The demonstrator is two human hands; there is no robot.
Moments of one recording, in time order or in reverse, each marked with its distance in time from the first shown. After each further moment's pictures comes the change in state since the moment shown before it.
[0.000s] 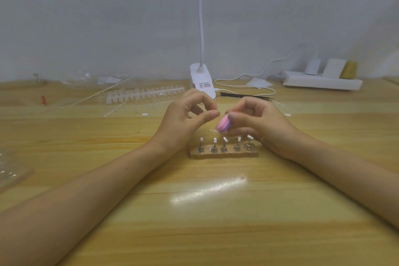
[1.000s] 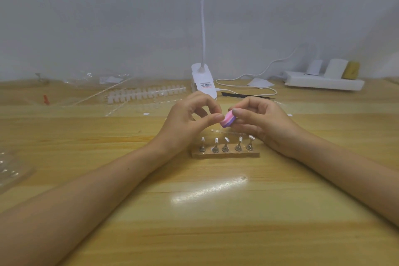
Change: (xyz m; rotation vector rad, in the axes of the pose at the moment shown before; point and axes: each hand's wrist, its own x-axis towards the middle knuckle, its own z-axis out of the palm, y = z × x) left_hand -0.001 0.002 0.000 0.009 -0.036 -0.002; right_hand 0.004 0.000 -0.004 0.072 0.012 0.036
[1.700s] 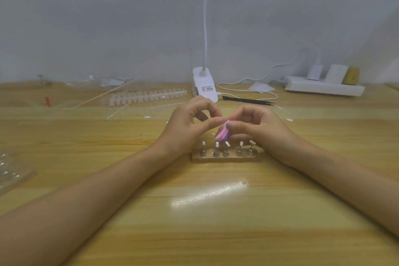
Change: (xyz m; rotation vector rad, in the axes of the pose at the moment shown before) left_hand 0.001 0.000 0.000 -0.001 0.005 -0.039; right_hand -0.004 0.000 0.006 -0.152 -0.038 -0.018
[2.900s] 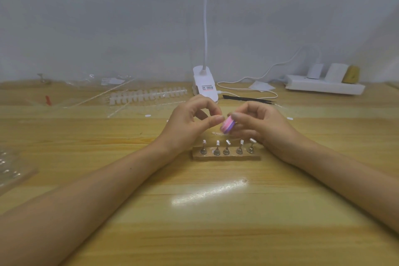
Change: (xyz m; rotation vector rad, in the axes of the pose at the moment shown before) left_hand -0.001 0.000 0.000 -0.019 -0.008 -0.023; right_hand 0.001 0.002 -0.001 0.051 0.039 0.010
